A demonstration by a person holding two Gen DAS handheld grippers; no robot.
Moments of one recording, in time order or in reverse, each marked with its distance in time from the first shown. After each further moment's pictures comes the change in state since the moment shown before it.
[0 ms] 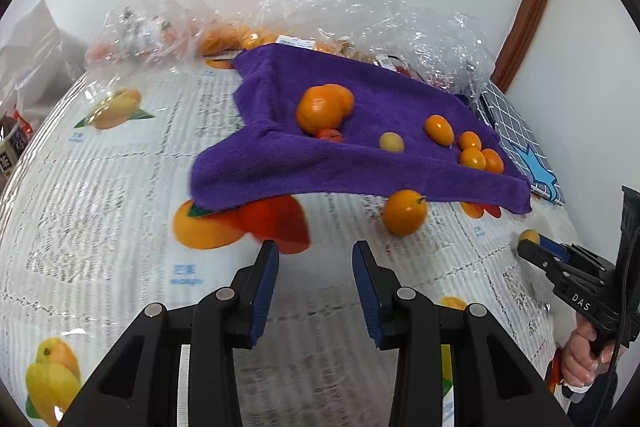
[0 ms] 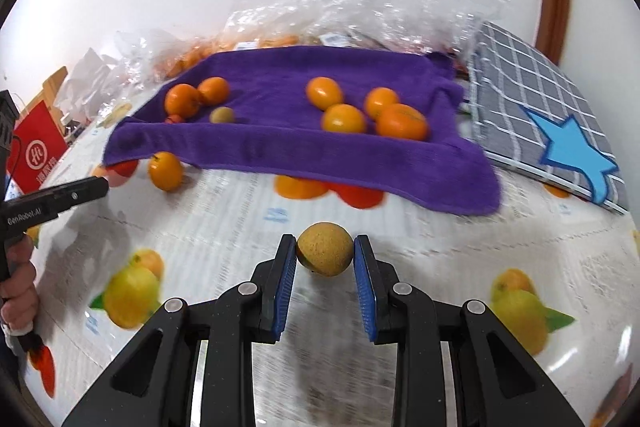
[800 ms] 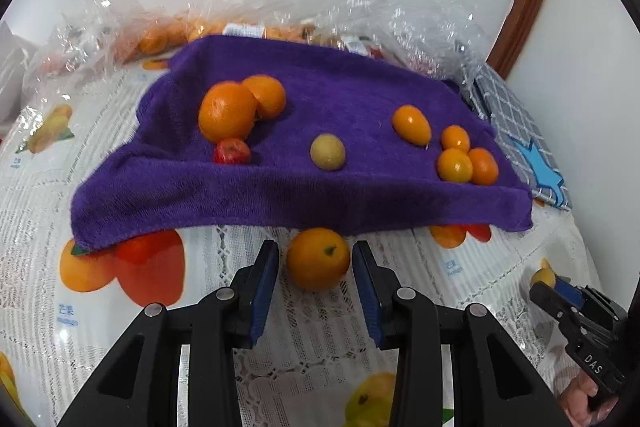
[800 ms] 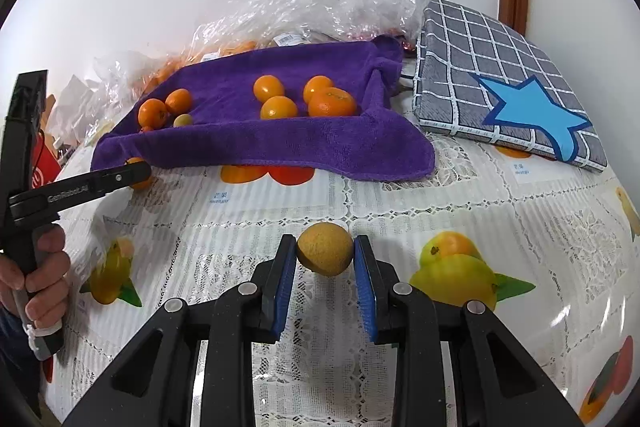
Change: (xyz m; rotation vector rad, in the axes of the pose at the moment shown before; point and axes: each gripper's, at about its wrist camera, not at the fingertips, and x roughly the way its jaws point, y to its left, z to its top) left arm 0.049 -0.059 0.022 0.016 0.049 0.010; right arm -0.016 -0.043 -0.017 0.106 0.000 0.008
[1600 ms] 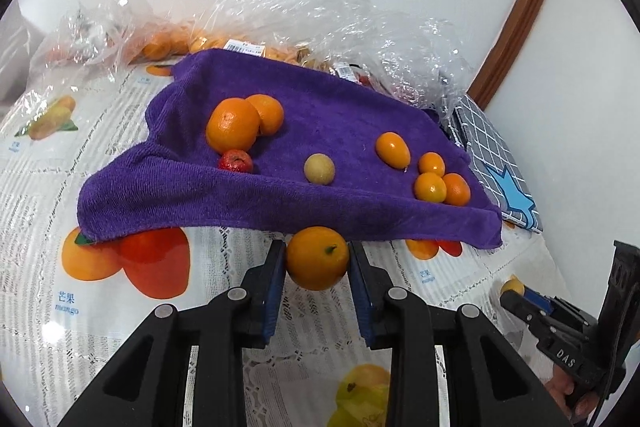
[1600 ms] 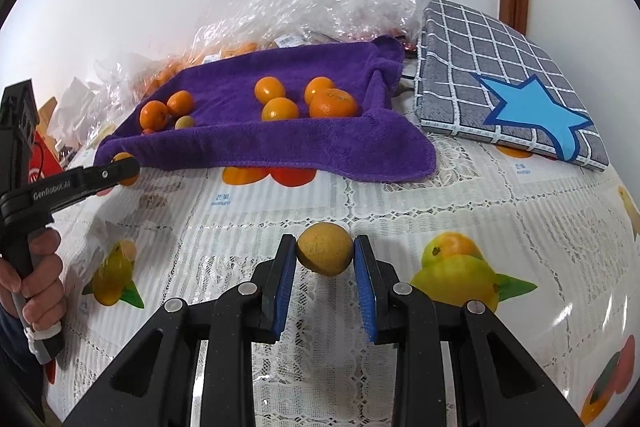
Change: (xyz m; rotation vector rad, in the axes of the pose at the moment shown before) left arm -0.022 0.013 -0.006 -0.058 -0.088 -0.108; right arm 0.000 -0.003 0.001 0.012 -0.006 0.004
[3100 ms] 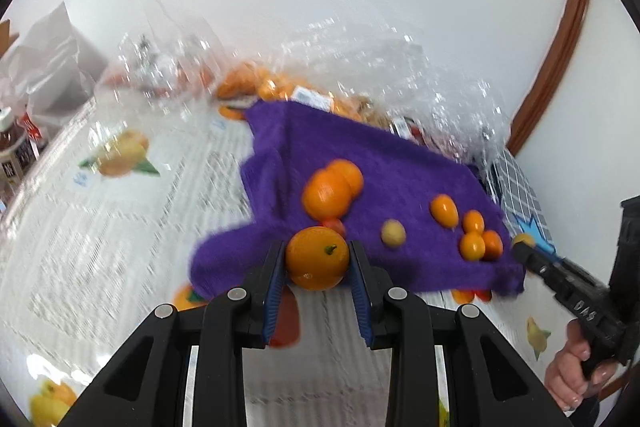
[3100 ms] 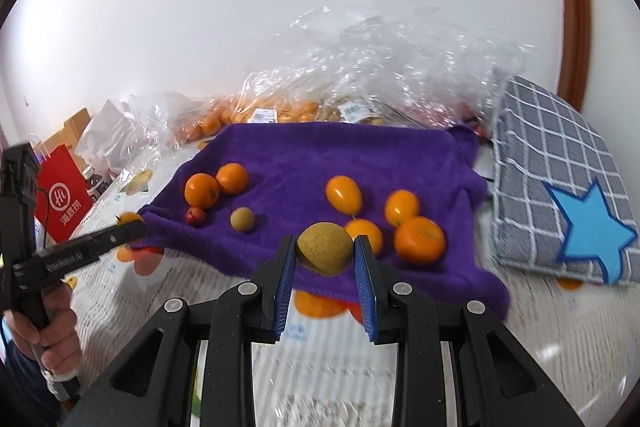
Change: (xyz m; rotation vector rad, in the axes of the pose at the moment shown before) left arm -0.036 0.054 0.042 -0.086 -0.091 0.108; right arm 0.020 0.058 0.088 -0.116 -0.099 0.118
